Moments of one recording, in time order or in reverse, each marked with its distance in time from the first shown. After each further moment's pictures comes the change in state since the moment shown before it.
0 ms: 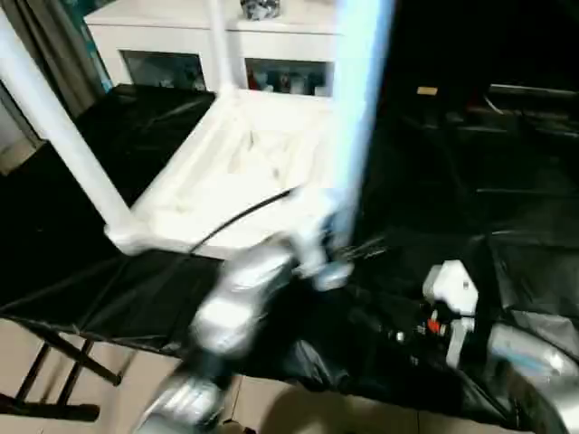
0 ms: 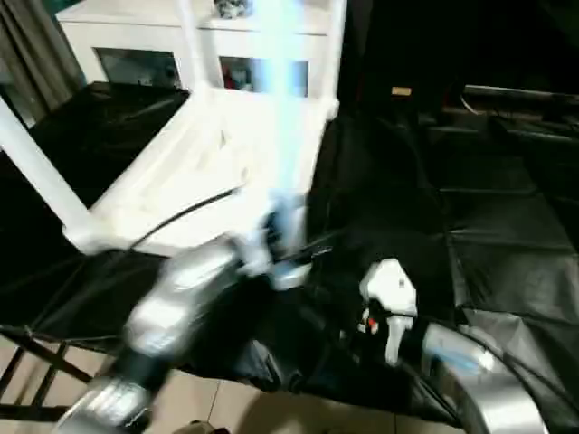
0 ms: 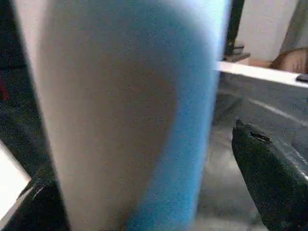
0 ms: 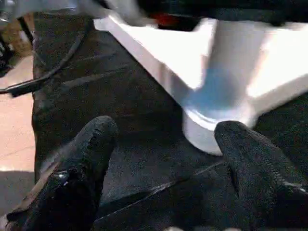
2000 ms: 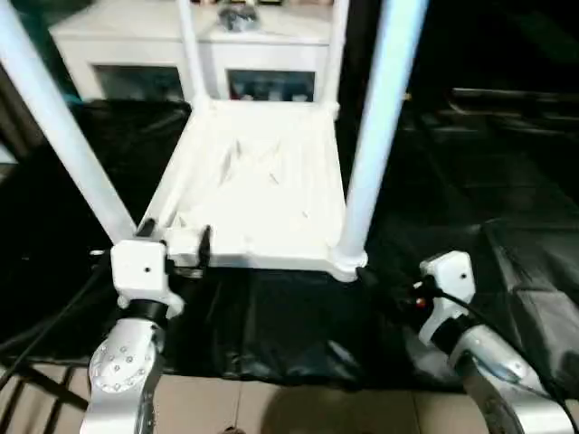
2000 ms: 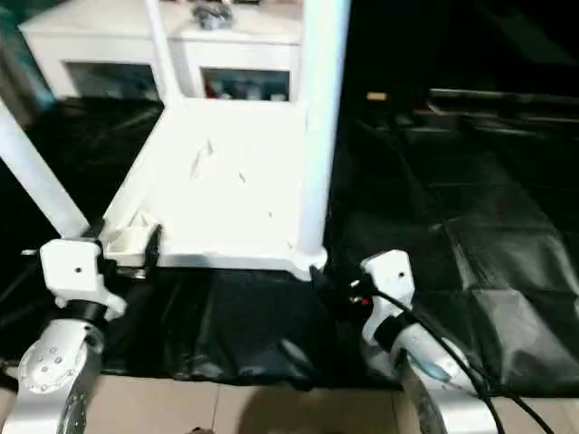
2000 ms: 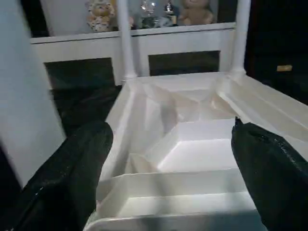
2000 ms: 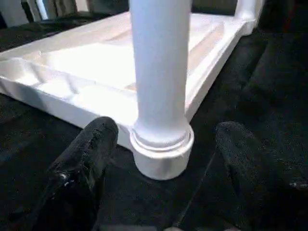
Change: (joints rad) left arm 0.701 0.187 0.330 -0.751 0.117 0.056 0.482; right arm 0.041 0.251 -0.024 0.012 -0.076 -0.056 -0.389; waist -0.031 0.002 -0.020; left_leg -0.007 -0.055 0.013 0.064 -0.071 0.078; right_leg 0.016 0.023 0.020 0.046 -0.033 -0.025
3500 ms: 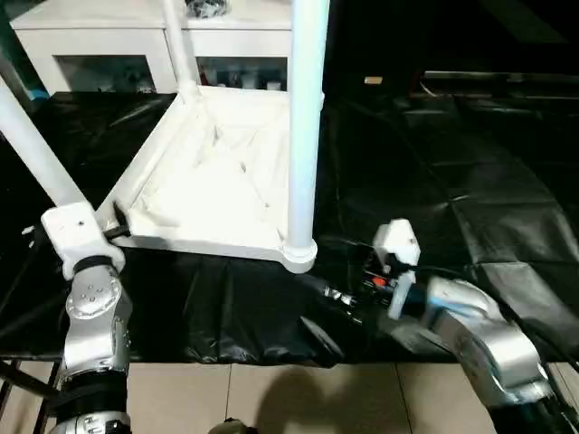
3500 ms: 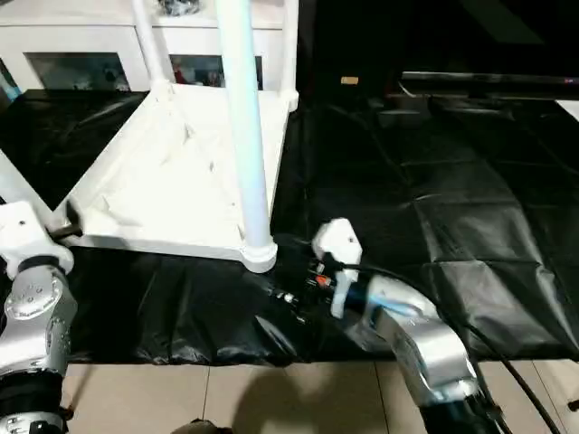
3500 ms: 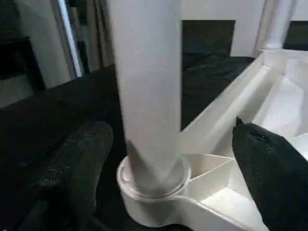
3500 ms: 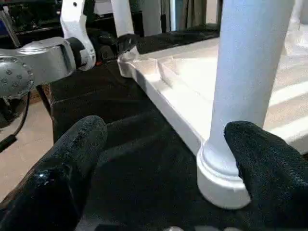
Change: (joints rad) left arm -0.419 0.137 0.289 0.637 -0.019 -0.077 0.370; right arm -0.335 -0.068 0.165 0.250 0.119 -0.027 0.419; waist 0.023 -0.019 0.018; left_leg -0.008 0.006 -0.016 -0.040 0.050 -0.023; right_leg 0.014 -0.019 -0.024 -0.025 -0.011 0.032
